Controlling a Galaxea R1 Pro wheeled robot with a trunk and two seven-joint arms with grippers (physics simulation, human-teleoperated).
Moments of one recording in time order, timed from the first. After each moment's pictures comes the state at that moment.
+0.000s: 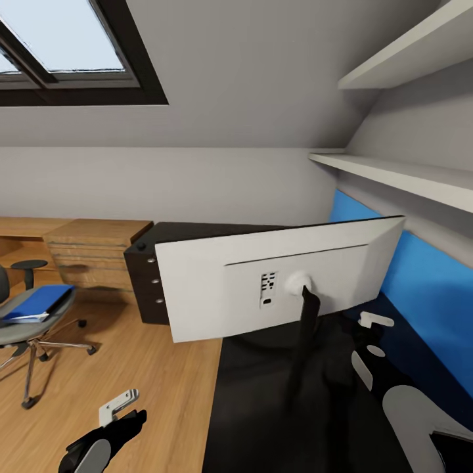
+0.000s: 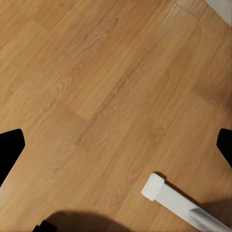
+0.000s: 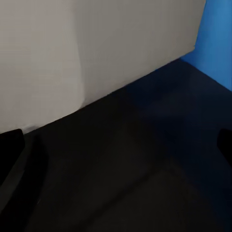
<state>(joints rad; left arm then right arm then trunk) -0.08 0.19 -0.19 -1.37 0.91 0.47 0.67 -0.78 -0.14 -0.18 -0.39 -0.06 -0.23 -0.15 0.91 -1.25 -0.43</state>
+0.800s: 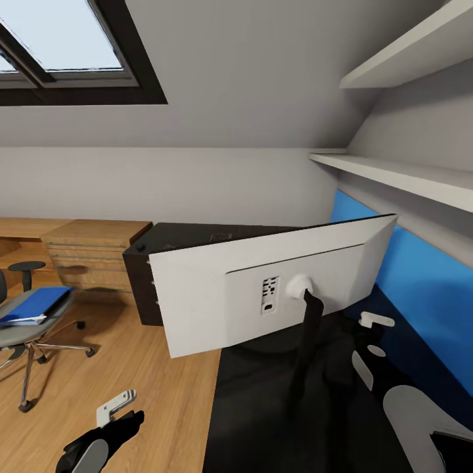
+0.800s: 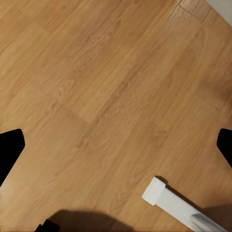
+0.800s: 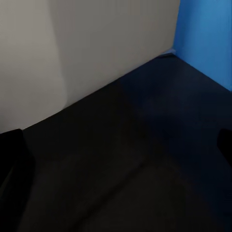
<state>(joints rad) -0.08 0.20 -0.18 -1.36 0.92 0.47 0.67 -0.78 -0.15 -0.18 -0.39 -0.06 -0.23 -0.15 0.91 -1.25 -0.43</state>
